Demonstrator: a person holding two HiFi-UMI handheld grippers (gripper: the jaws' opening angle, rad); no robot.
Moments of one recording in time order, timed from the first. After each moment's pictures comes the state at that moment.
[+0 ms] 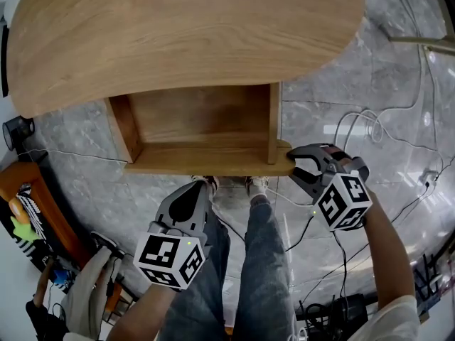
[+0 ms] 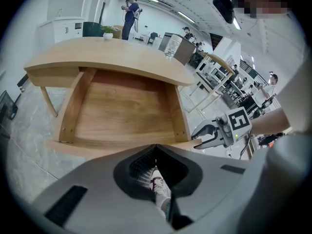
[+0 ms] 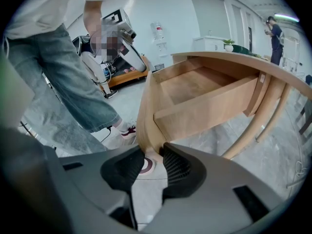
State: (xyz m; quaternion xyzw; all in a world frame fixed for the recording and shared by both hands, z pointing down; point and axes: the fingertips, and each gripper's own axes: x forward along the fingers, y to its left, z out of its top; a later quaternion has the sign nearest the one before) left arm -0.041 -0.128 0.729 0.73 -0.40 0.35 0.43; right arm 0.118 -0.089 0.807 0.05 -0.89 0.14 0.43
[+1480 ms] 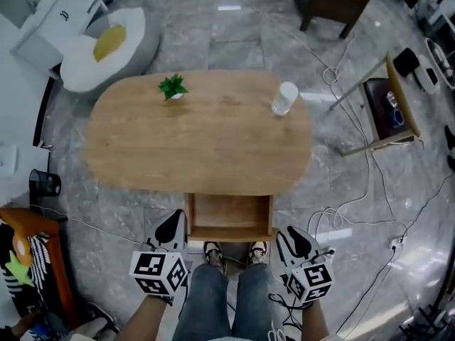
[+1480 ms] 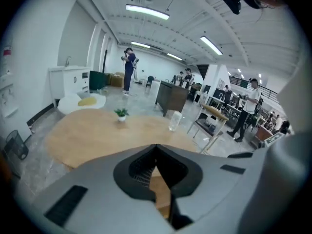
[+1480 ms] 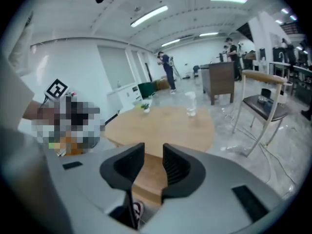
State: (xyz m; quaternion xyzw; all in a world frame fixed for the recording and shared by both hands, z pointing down) left arm -0.142 -0.308 0.463 0.80 -0.49 0.21 0.27; right arm 0.097 -0.203 0.516 0.56 -0.75 0.31 0.17
